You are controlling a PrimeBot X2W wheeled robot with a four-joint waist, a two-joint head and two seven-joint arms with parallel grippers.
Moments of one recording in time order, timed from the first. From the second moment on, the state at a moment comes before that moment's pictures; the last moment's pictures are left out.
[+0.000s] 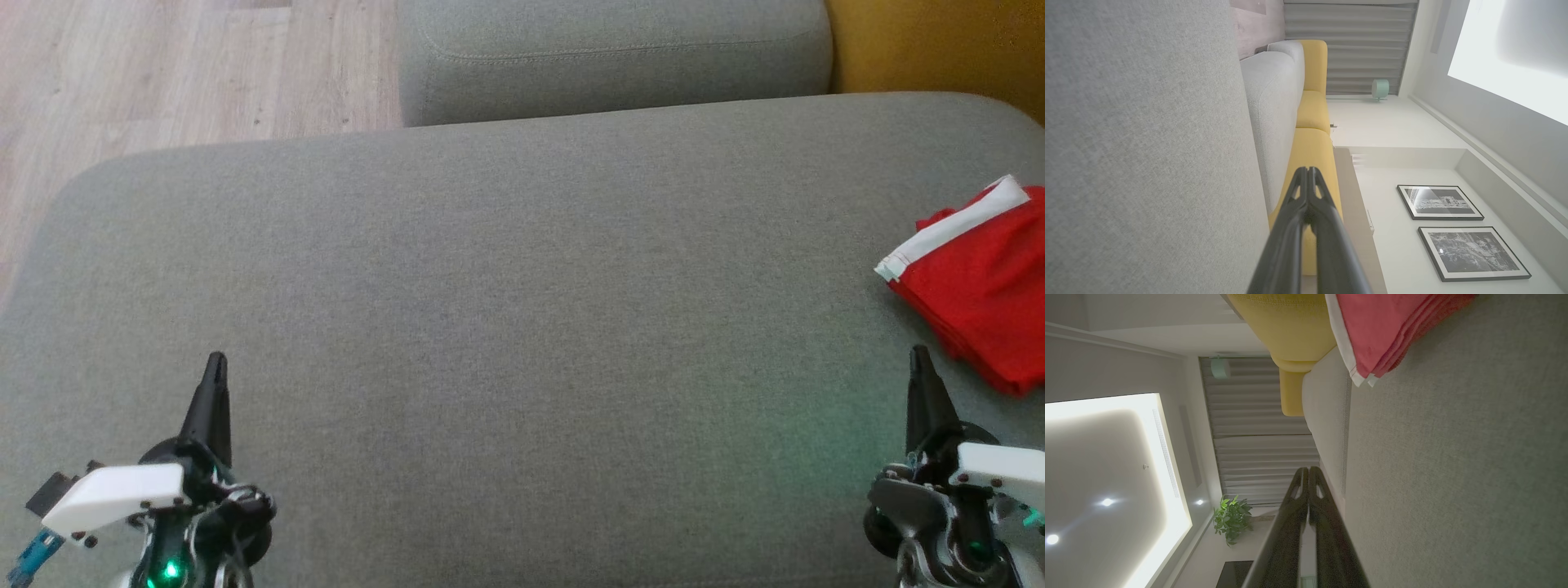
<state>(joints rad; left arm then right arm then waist) -0.05 0.06 0.05 0.27 -1.64 -0.12 0.08 -0.05 -0.04 -0.13 0.28 1.60 0.13 0.11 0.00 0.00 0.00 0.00</state>
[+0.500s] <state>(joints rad) -0.05 0.06 0.05 0.27 -1.64 -0.12 0.09 -0.05 -0.04 -0.13 0.28 1.60 0.13 0.11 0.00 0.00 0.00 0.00</state>
